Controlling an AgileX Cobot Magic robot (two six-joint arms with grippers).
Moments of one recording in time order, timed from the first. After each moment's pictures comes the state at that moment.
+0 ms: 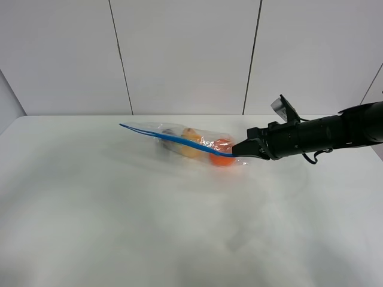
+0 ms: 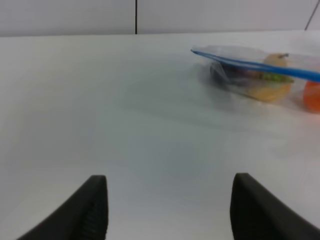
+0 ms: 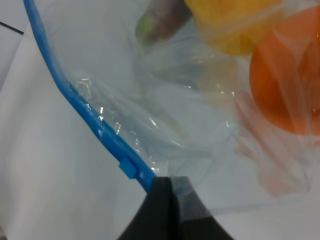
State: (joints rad) left arm -0.04 0.45 -0.51 -0.18 0.58 0.15; right arm 0.03 1.85 -0.93 1.46 0.82 -1.30
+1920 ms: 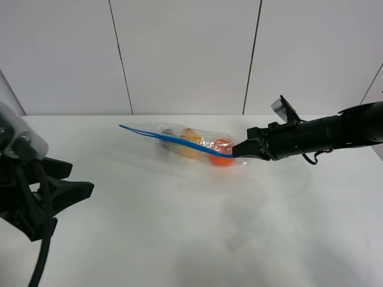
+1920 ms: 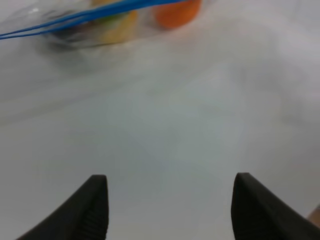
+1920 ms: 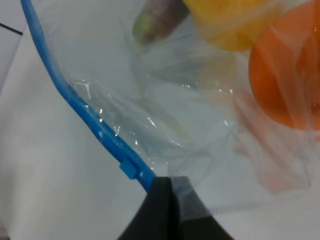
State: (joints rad) left arm -0.53 0.80 -0.55 -0.23 0.45 0.37; right arm 0.03 1.85 -0.93 1.45 0.82 -1.28
